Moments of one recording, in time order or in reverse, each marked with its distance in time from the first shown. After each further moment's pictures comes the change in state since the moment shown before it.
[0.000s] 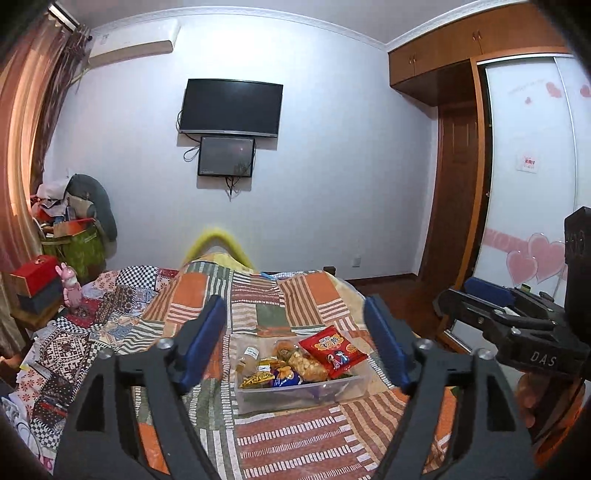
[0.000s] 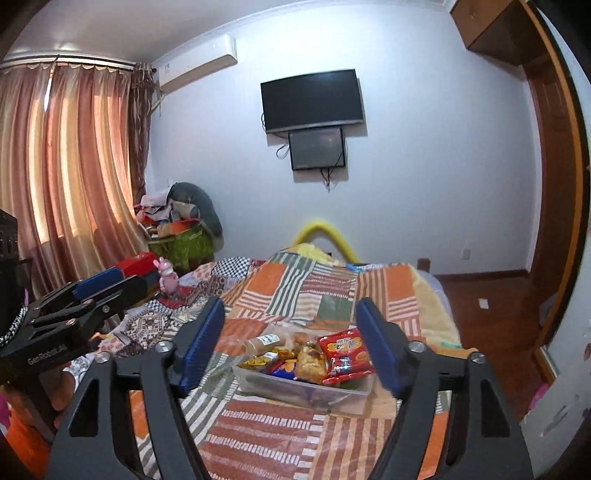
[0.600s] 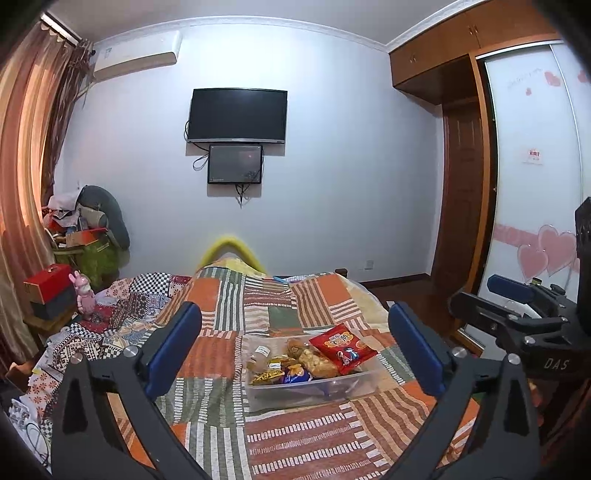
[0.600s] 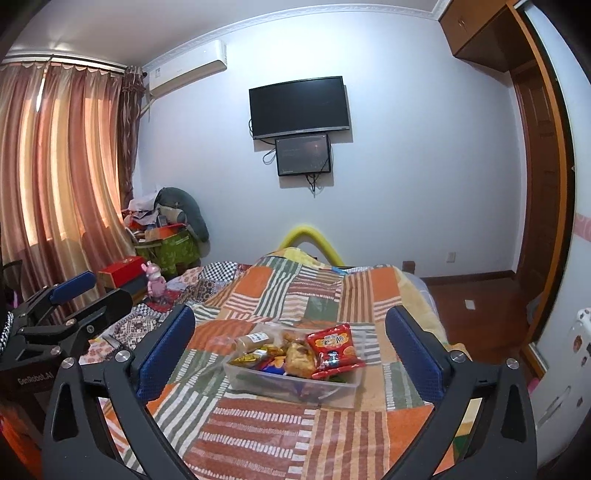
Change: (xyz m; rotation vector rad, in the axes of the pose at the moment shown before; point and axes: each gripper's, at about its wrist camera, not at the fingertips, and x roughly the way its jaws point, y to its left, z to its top) left arm -0.008 -0.008 -0.014 0.031 -0.026 0.051; right arm -0.016 0.000 -0.015 0.009 -0.019 -0.047
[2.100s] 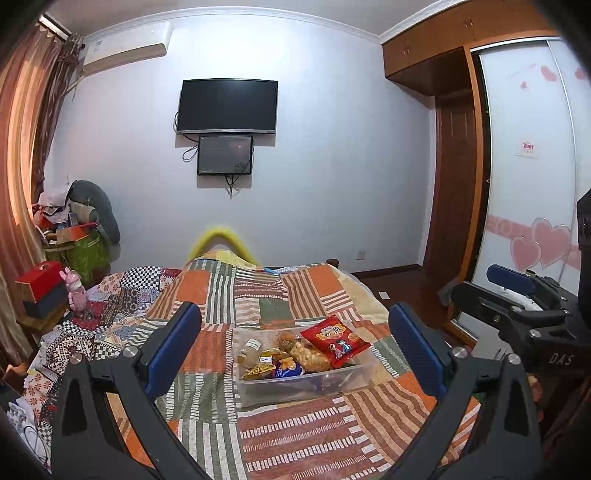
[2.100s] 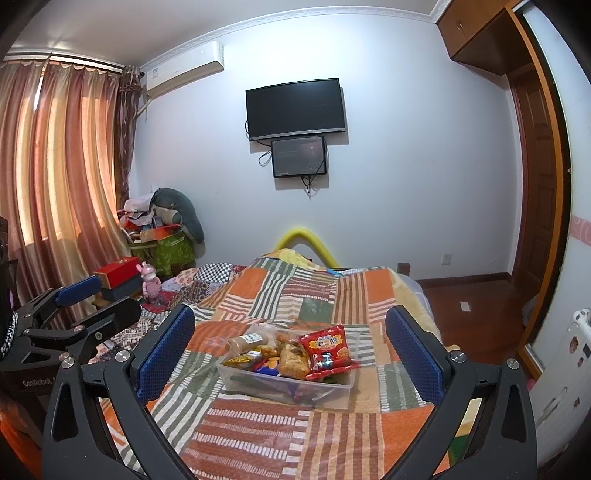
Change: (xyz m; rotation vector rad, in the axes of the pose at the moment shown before) left arm 0.006 -0.001 -0.005 0.013 0.036 -0.043; right arm -0.004 -0.003 0.003 -0.001 -0.004 -0.018
